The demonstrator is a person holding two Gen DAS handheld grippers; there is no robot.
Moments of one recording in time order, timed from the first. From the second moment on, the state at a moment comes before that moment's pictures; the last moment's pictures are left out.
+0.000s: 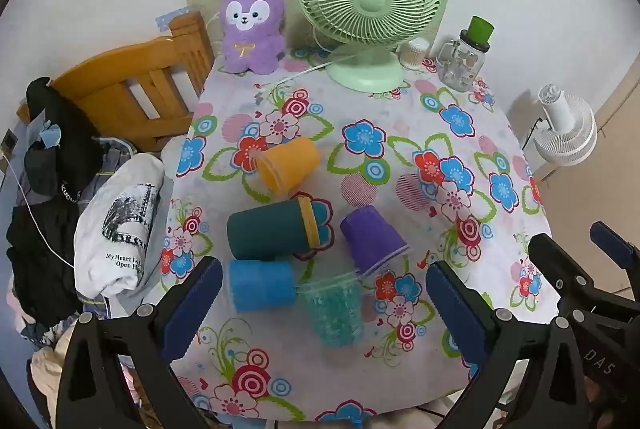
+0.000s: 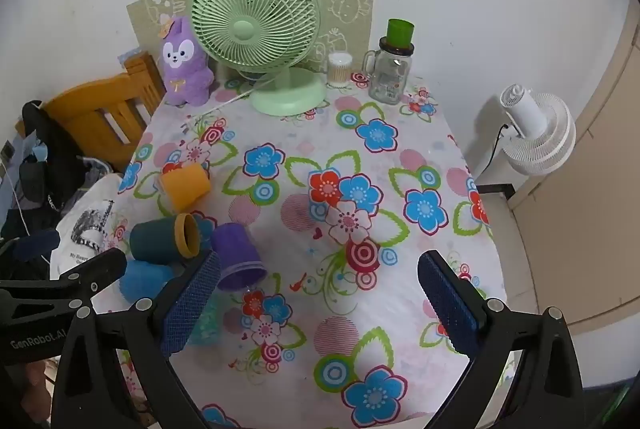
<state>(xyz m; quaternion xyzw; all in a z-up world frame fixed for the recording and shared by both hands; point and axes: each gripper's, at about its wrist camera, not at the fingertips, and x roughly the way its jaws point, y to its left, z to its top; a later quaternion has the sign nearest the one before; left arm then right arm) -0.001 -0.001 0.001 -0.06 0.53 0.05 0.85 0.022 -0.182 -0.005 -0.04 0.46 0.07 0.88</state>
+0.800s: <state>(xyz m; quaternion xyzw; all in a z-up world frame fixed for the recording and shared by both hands) 0.012 -0.007 0.002 -0.04 0.53 0.06 0.84 0.034 -0.189 -0.008 -0.03 0.47 0.09 0.88</state>
